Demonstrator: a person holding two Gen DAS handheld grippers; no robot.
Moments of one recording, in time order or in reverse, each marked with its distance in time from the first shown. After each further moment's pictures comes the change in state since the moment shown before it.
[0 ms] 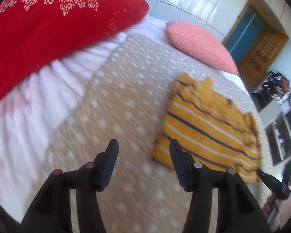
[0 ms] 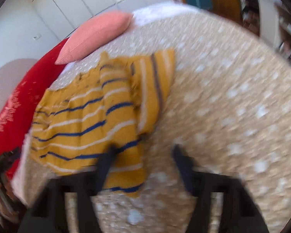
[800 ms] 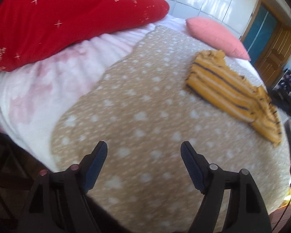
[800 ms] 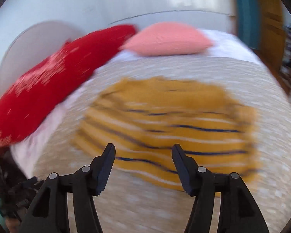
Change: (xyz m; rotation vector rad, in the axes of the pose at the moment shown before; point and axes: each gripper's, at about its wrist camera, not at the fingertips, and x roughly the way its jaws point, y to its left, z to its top) left arm -0.059 0.033 -0.117 -0.024 -0.022 0.207; right arm -0.003 0.227 -0.024 -0.482 -0.026 0.016
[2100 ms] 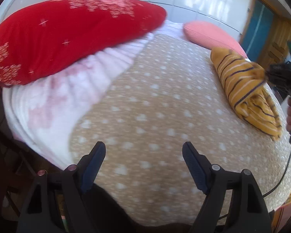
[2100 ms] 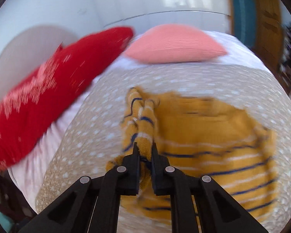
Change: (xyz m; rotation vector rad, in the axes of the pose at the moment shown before) left arm -0.044 -0.026 -0.004 0.066 -0.040 0.044; right arm 0.008 -0.066 0.056 0.178 -0.061 -0.075
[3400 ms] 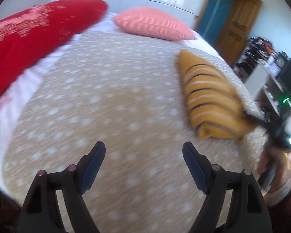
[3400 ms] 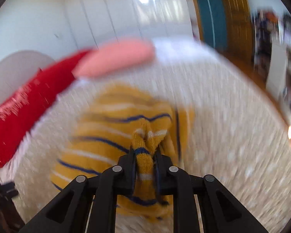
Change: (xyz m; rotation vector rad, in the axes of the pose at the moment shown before) left arm 0.045 -0.147 0.050 0.195 0.069 -0.295; right arm -0.012 -0.157 -0.067 0.105 0.010 -0.068
